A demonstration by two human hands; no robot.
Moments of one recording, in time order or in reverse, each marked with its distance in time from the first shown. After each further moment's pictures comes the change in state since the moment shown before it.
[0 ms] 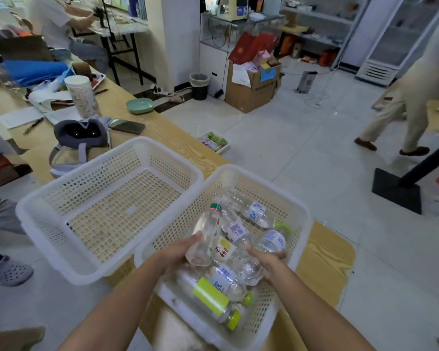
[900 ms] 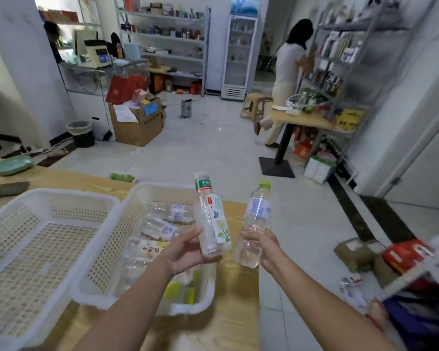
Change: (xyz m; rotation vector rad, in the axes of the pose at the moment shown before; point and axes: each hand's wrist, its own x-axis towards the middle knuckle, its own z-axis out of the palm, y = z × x) left_hand -0.085 0.018 0.146 -0.297 -0.822 0.026; right_hand -0.127 0.072 -0.150 0.595 0.058 -0.406
